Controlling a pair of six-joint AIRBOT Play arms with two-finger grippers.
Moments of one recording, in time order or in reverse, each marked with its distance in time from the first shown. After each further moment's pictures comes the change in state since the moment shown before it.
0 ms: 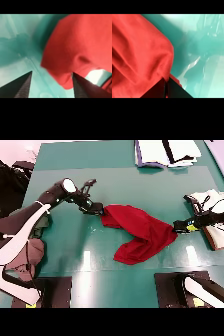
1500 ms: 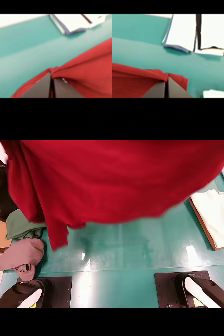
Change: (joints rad) left arm 0.174 0.807 0.315 0.283 -0.116 0.013; right arm 0.003 0.076 1.148 0.018 0.190 0.114
